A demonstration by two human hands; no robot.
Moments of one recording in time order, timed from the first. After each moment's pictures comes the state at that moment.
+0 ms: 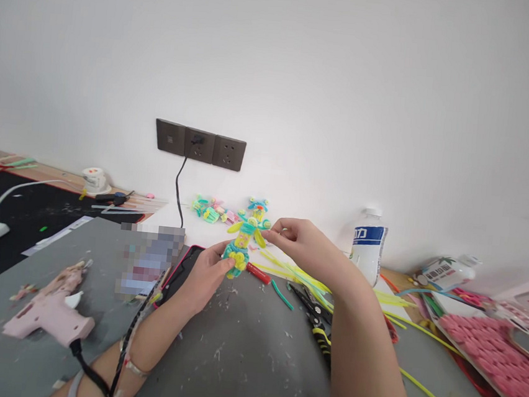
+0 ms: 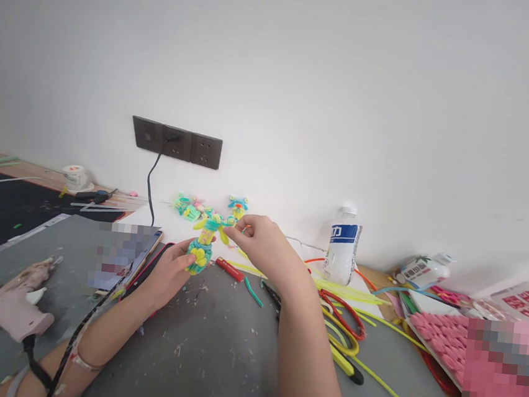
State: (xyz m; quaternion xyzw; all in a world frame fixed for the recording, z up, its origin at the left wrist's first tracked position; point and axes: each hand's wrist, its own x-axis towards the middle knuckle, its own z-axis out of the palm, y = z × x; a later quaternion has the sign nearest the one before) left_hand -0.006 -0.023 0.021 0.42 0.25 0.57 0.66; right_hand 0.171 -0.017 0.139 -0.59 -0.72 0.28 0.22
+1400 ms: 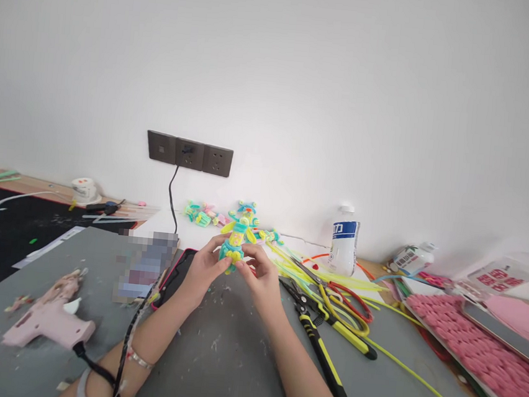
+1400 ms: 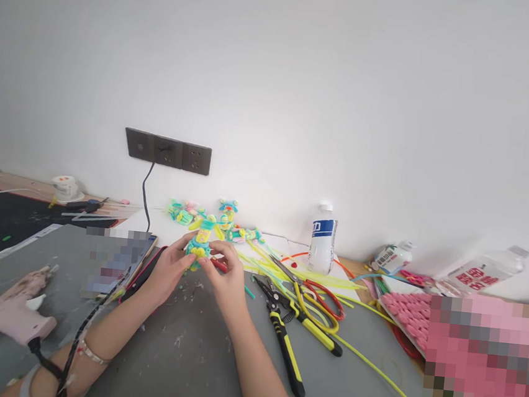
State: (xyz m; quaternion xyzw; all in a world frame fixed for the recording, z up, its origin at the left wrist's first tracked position) left_hand -0.008 -0.014 0.010 0.48 0.25 0.60 0.59; right_hand 0.133 -0.030 0.011 -0.39 -0.60 0.34 0.61
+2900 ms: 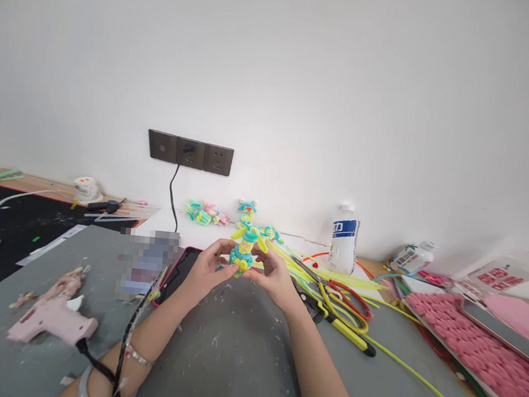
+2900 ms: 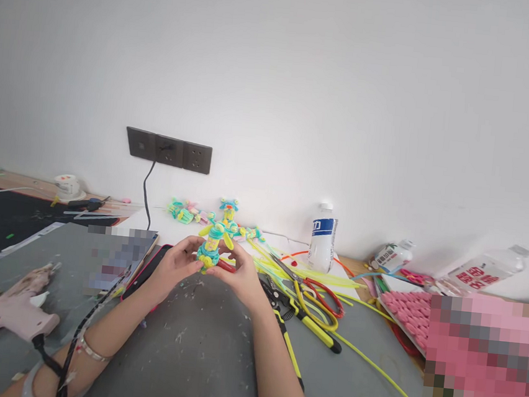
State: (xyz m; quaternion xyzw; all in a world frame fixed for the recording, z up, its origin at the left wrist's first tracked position) left_hand -0.013 -0.014 0.005 0.57 0.29 0.55 0.54; right_hand 0.172 -0.016 0.011 -0.36 -0.68 0.37 0.52
